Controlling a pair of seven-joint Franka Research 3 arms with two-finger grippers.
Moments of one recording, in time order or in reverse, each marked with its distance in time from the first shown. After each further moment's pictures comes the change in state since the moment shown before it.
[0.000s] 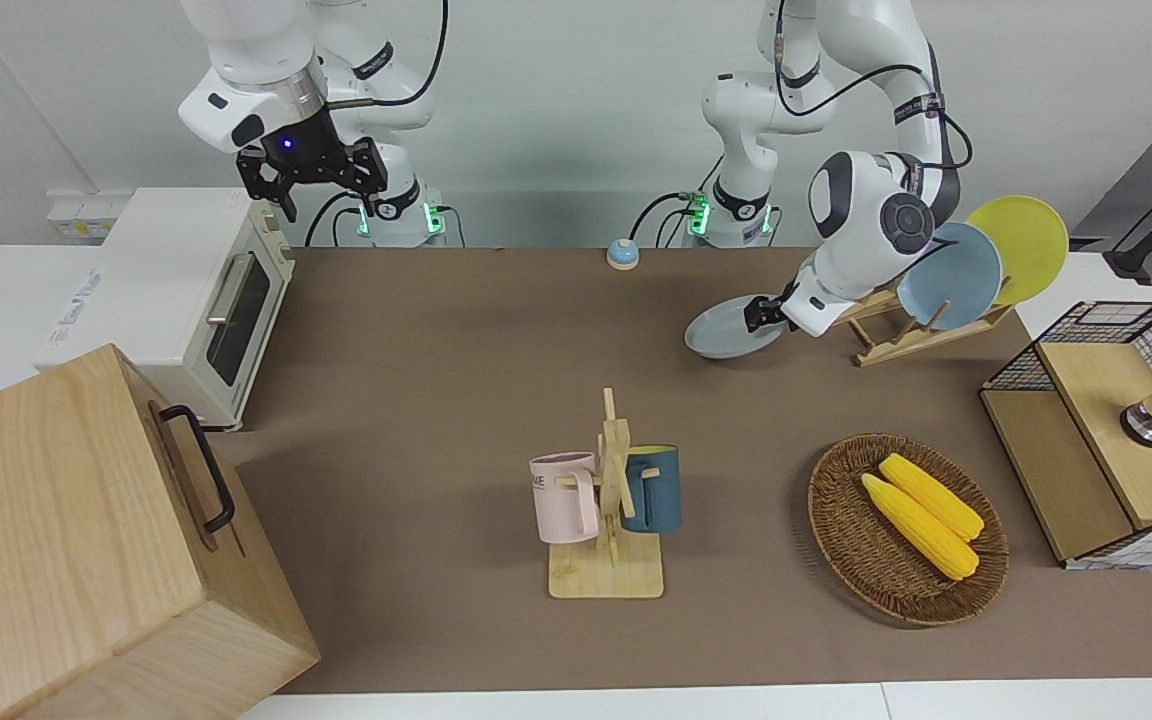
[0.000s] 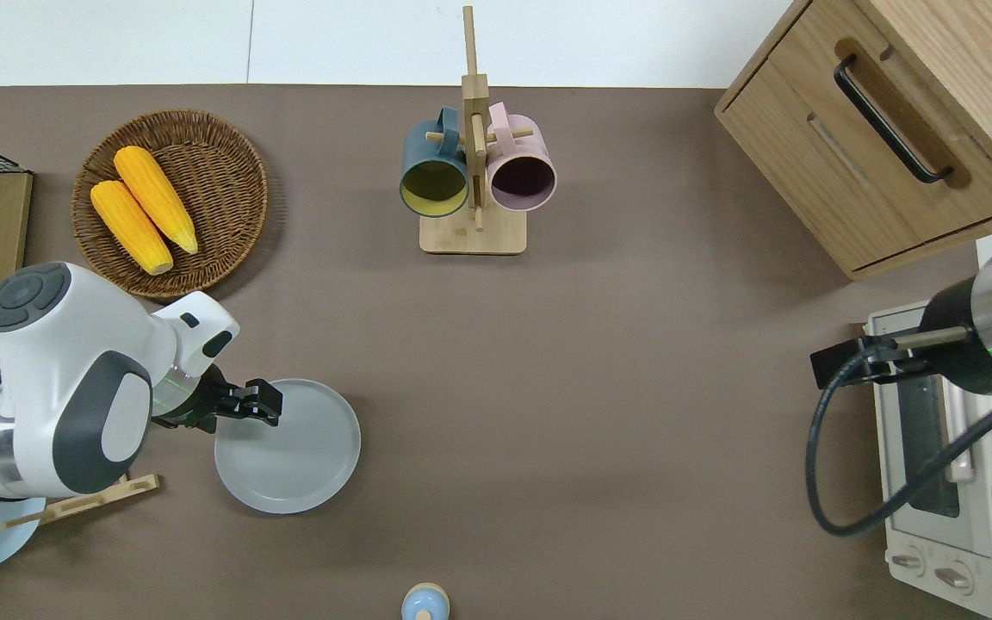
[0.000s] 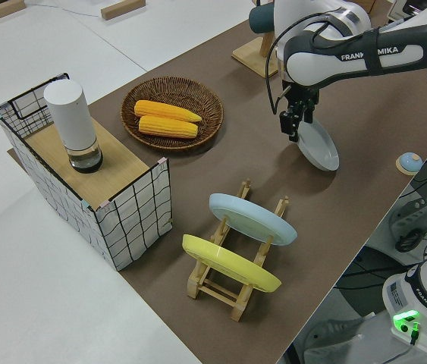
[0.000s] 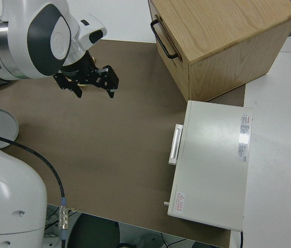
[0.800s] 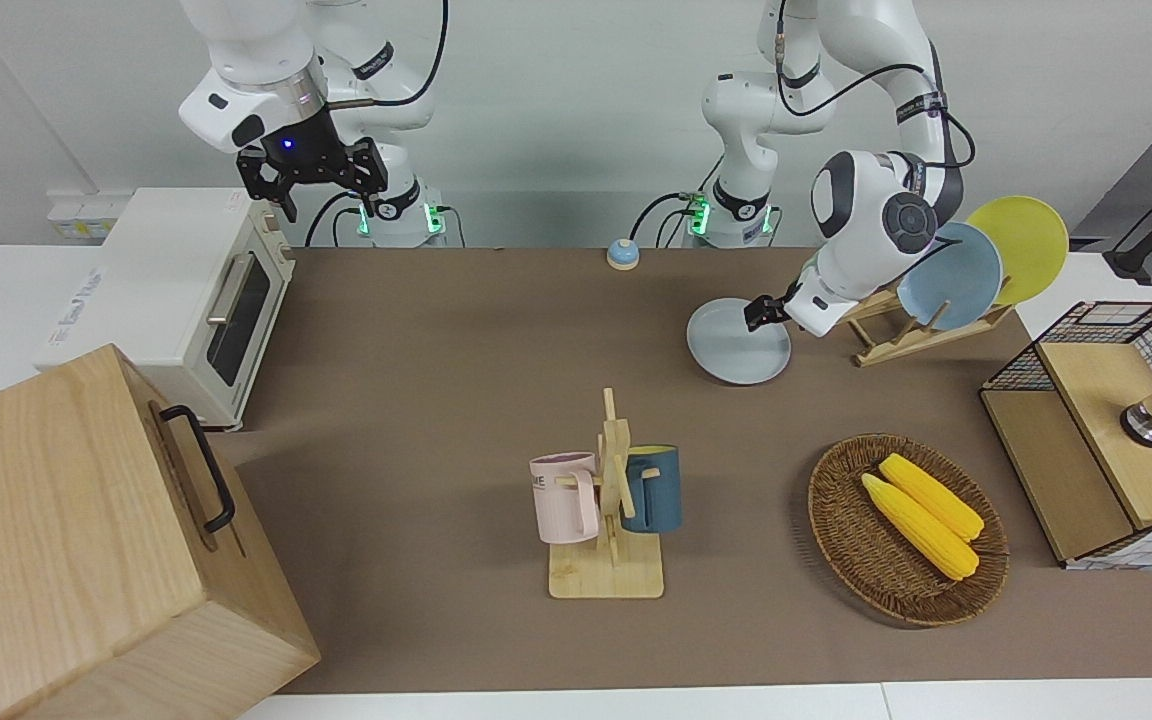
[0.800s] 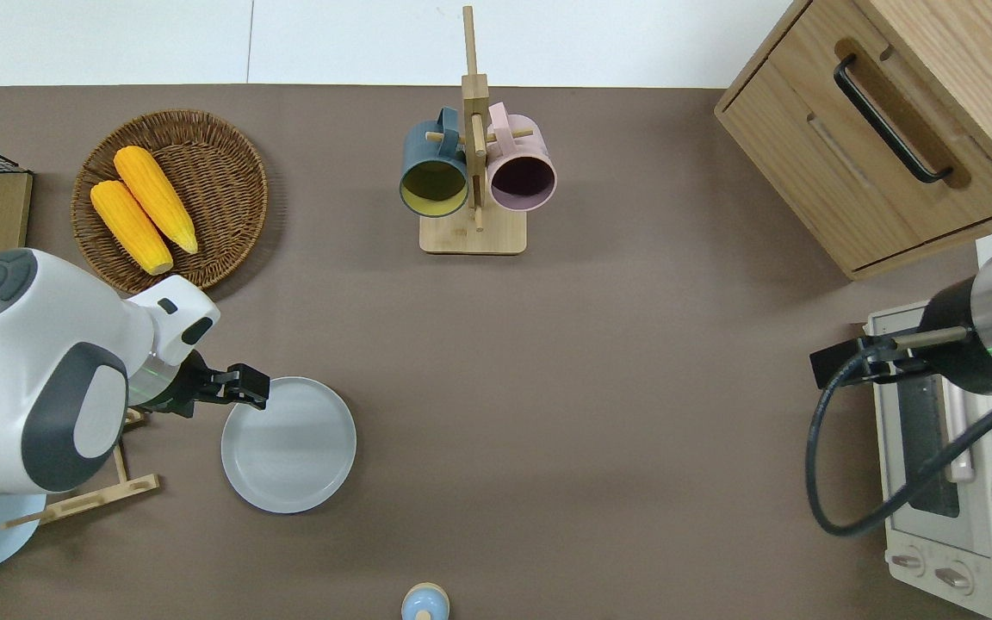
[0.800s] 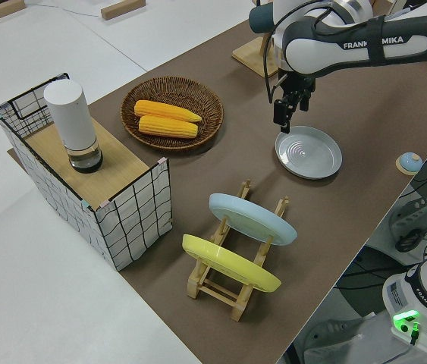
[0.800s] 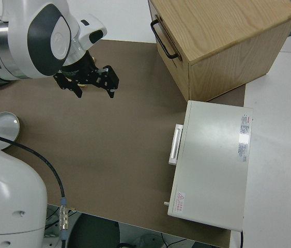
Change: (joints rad) left arm 0.003 -0.013 0.016 0.063 0.024 -0.016 -0.001; right arm 0.000 0.000 0.000 0.000 0.000 0.000 0.000
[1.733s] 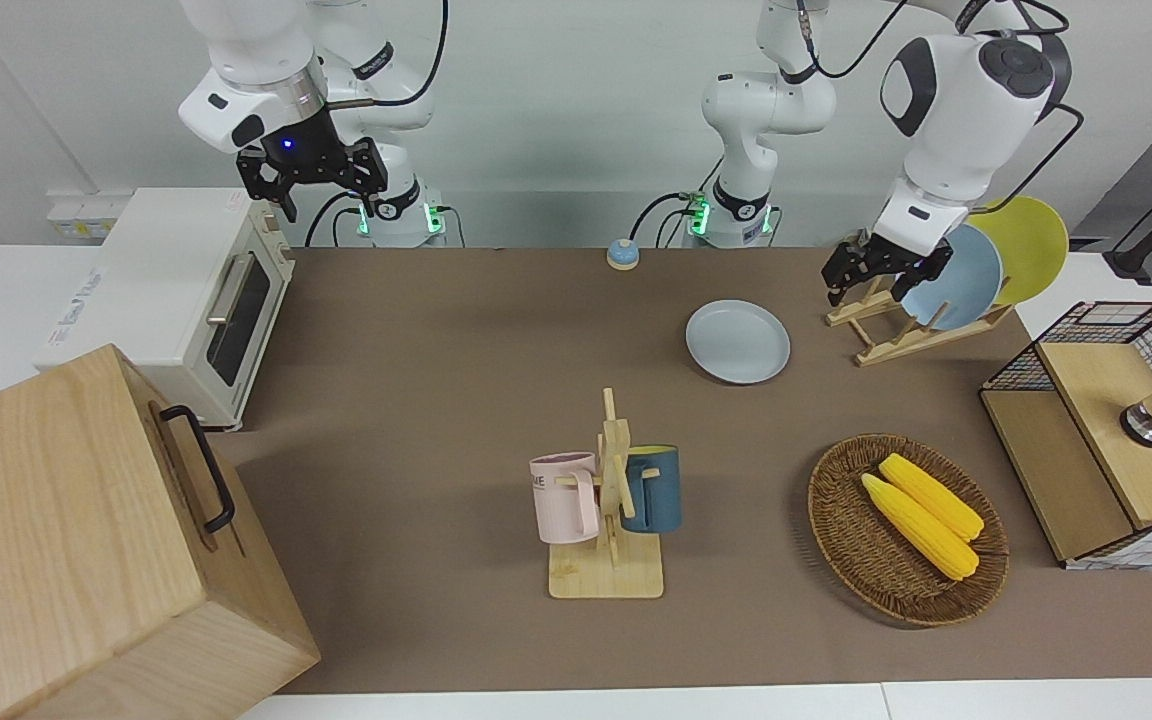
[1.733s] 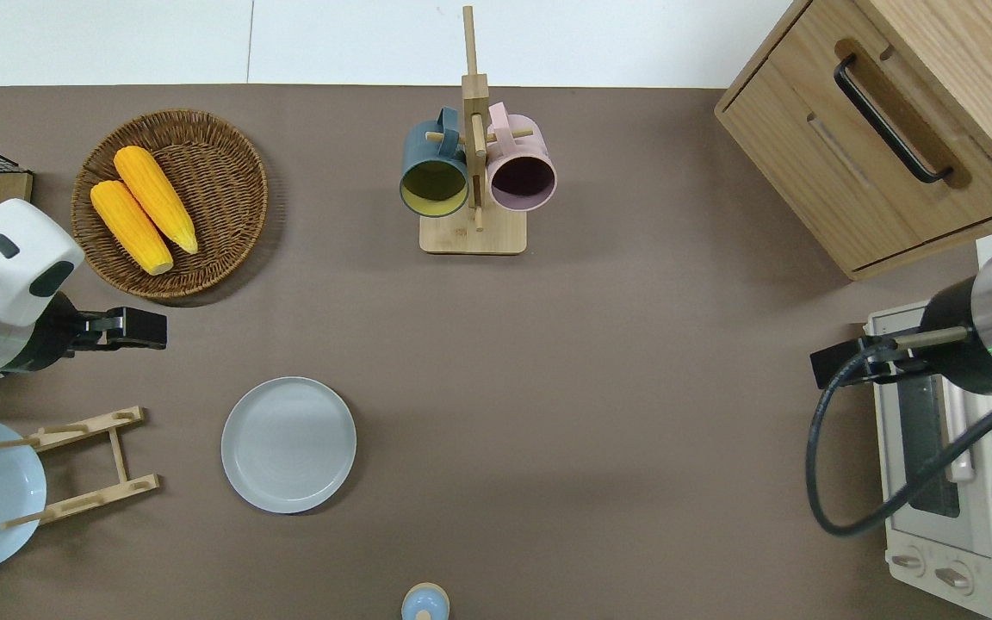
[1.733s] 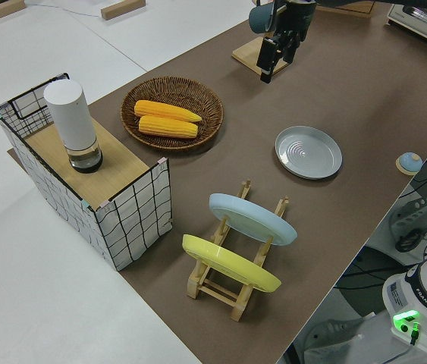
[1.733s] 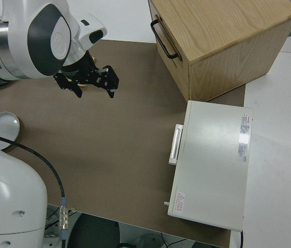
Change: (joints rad) left arm 0.003 -0.079 0.043 0.234 0.129 -0.078 -0.001; right arm 0.000 0.000 0.000 0.000 0.000 0.000 0.000
